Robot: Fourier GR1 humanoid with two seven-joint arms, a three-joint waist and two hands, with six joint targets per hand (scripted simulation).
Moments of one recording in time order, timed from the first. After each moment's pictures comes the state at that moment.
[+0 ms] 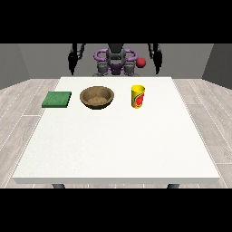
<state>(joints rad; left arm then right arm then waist) -0.01 0.12 0.00 -1.58 0.01 0.00 -0.01 0.01 -0.08 -0.02 -1.56 -0.02 0.00 -0.02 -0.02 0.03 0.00</state>
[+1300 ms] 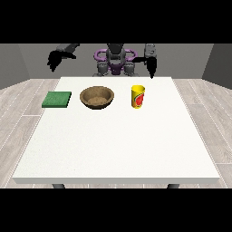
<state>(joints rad) -0.34 0.04 0.10 -1.38 0.02 0.16 -0.15 -0.17 -0.22 -0.25 -1.48 -0.24 0.15 -0.07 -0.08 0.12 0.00</state>
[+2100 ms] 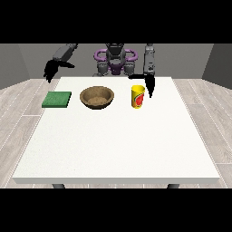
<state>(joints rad) -0.50 0.06 0.17 -1.00 0.02 0.17 -0.46 -0.29 -0.27 -0.28 -1.28 -0.23 0.19 -0.20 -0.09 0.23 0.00</state>
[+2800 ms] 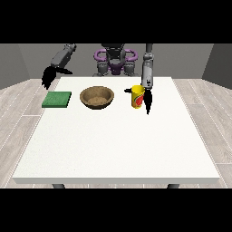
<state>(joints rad) -0.66 0.12 0.28 -0.72 0.07 0.19 -0.69 -0.37 -0.30 -0.28 -1.28 -0.23 0.21 -0.25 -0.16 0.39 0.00</state>
